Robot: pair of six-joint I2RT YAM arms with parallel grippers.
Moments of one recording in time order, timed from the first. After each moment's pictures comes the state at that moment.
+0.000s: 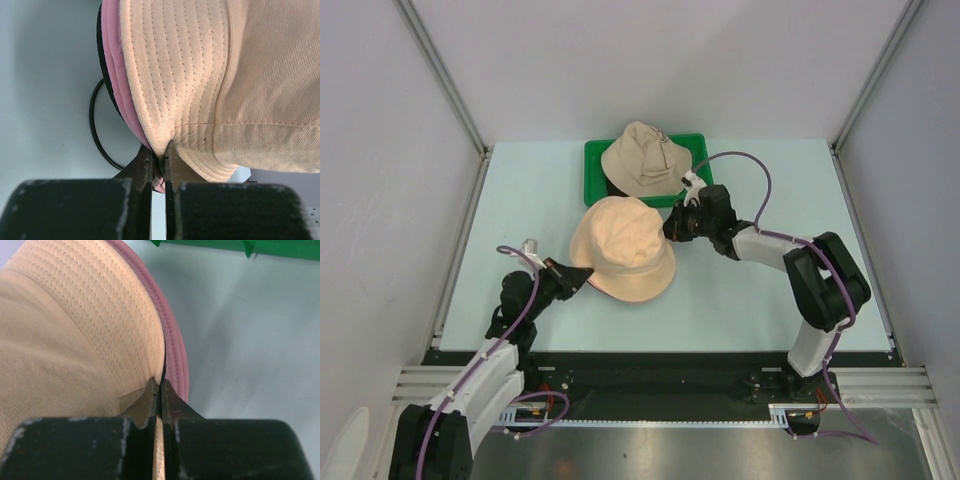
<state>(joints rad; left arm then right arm) -0.18 0.74 0.10 0.35 0.34 -0.88 0.50 1.78 1.01 0.24 -0.38 0.49</state>
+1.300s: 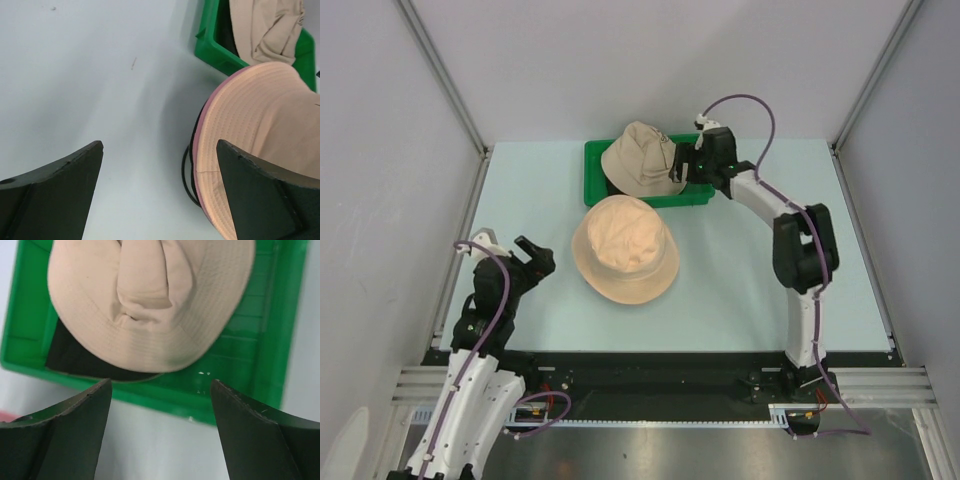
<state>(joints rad) -0.15 0.50 0.52 -0.46 -0.21 -0.66 0.36 2.06 1.67 -0.17 -0.12 0.31</state>
